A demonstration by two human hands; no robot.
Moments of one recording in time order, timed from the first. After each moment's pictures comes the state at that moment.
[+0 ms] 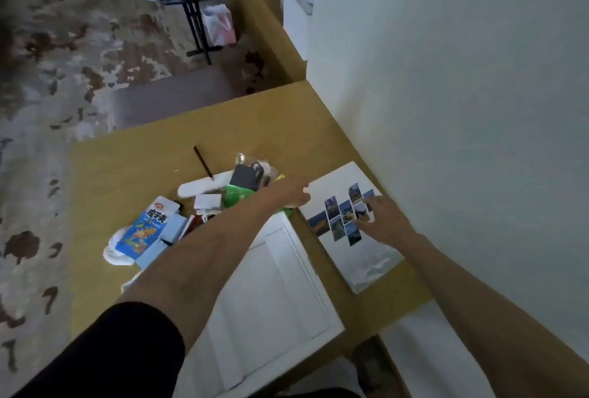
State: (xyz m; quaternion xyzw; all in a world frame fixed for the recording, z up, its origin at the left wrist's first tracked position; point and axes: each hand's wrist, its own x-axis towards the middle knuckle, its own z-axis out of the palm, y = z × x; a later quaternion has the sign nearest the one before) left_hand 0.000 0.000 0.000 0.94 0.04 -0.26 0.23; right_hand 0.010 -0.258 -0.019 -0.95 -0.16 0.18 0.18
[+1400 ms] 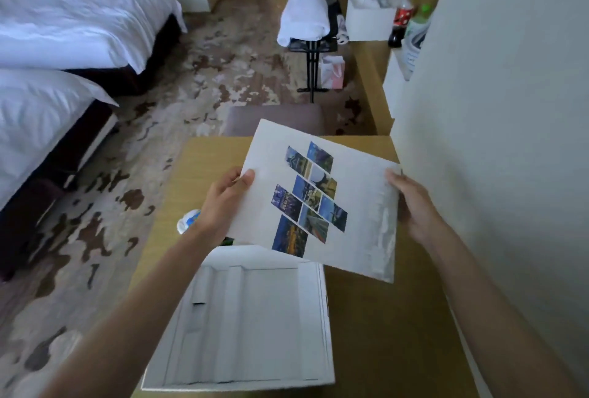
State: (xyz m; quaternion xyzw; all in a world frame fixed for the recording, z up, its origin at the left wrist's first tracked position) left_hand -0.173 0.054 0.160 0.66 0.34 0.21 0.64; right_hand 0.080 -0.164 0.108 -0.69 -0.13 0.34 0.63
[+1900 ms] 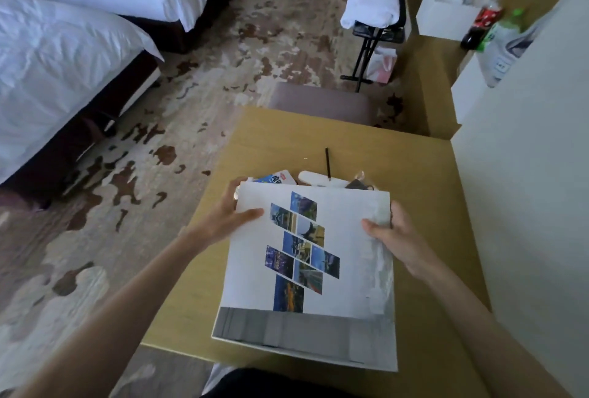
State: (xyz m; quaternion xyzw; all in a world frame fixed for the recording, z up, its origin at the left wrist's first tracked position) left_hand -0.320 0.126 0.090 0.67 0.39 0.09 0.63; right_hand -0.058 -0.095 0.085 -0.74 -0.26 0.41 0.46
